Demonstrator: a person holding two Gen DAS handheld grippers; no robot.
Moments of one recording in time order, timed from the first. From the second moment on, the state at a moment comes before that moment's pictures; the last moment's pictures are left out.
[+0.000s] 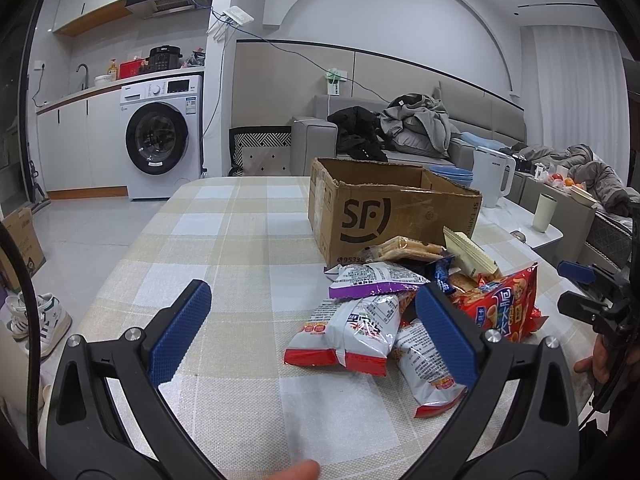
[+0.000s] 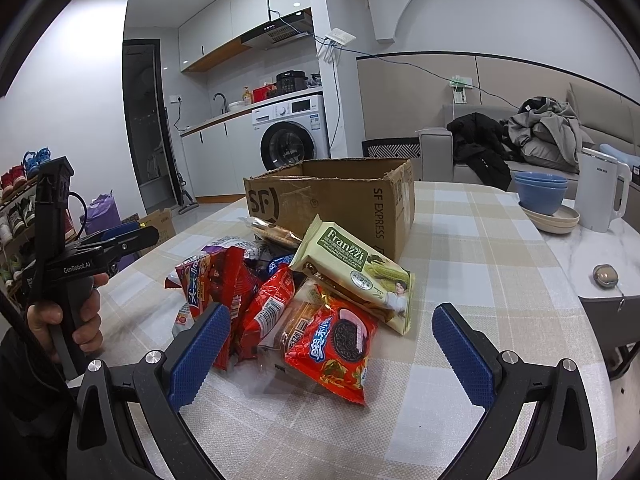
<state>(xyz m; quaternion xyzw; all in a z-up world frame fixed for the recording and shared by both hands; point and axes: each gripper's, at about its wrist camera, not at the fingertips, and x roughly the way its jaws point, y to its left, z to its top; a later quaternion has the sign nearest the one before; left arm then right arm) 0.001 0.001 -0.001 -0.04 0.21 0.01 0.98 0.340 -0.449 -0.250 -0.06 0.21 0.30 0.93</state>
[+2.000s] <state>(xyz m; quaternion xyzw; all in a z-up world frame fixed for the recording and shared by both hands) 0.006 -0.061 -0.010 0.00 0.29 -0.12 0.95 0.388 -0.443 -0.273 0.06 0.38 0.31 0.87</state>
